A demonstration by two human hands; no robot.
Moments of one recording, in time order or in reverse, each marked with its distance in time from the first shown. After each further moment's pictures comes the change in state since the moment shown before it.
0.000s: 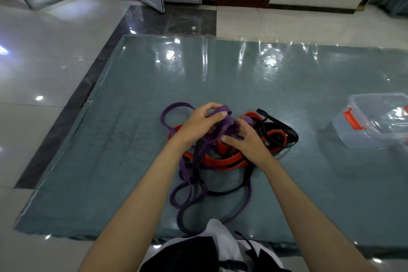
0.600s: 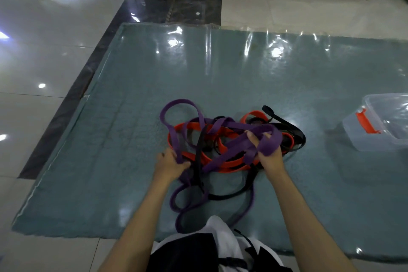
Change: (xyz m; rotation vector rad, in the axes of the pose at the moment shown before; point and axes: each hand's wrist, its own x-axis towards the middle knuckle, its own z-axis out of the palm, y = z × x) left_hand -0.028 -0.171 -0.046 0.565 0.308 -0.554; right_hand 0.007 0.050 -0.024 0.131 0.410 0.220
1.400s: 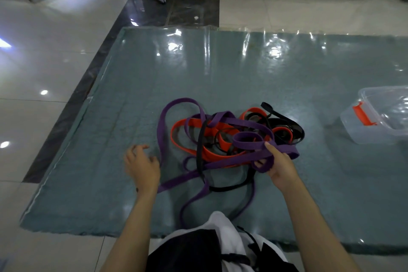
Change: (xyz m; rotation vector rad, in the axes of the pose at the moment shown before) left_hand -0.020 -0.045 -0.026 -0.075 0.693 0.135; right_hand -0.031 0.026 -0.032 0.513 0.094 0.435
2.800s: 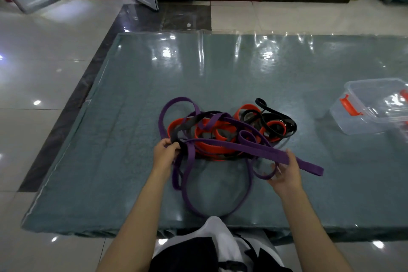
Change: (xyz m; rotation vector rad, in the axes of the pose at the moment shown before) left_hand -0.008 0.053 0.015 -0.800 -0.523 -0.440; right_hand -0.042 0.024 -0.034 0.255 0.251 0.036
